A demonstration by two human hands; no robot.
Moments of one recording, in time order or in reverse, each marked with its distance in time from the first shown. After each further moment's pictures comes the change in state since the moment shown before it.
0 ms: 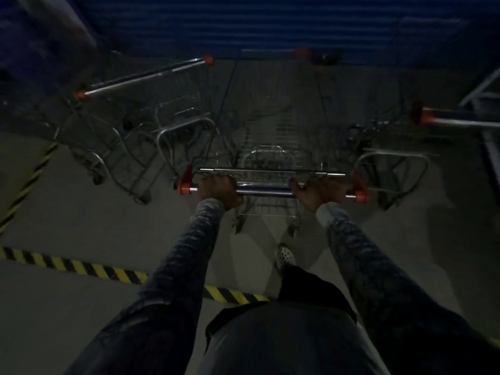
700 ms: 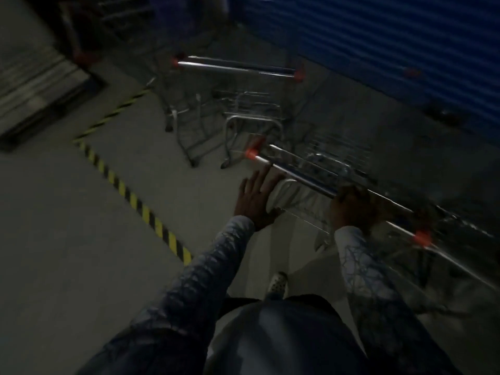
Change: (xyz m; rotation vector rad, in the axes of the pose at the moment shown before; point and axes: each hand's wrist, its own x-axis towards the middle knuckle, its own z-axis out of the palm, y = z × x) left_hand 0.041 0.044 0.011 -0.562 0.153 -0.257; right_hand 0.153 -0.020 -0.005 0.290 0.281 -0.140
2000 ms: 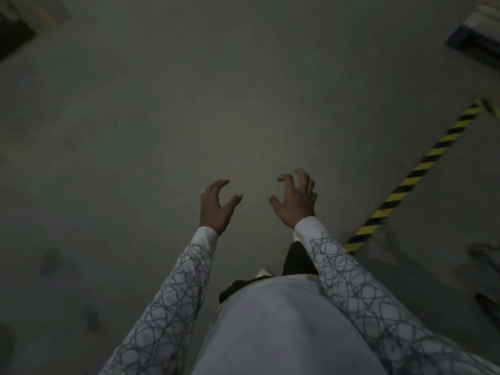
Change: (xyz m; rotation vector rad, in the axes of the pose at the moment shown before) left_hand -0.771 -0.168 0.006 -0.614 1.272 -1.835; right_hand -0.753 -0.278 0.079 0.021 -1.076 -1.935
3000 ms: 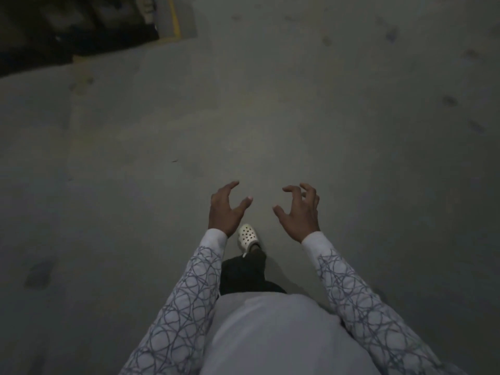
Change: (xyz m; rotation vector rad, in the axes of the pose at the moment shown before) left_hand 0.628 0.027 -0.183 -0.114 0.433 -0.177; right_hand 0.650 -0.326 0.095 0.064 -0.219 -0.414
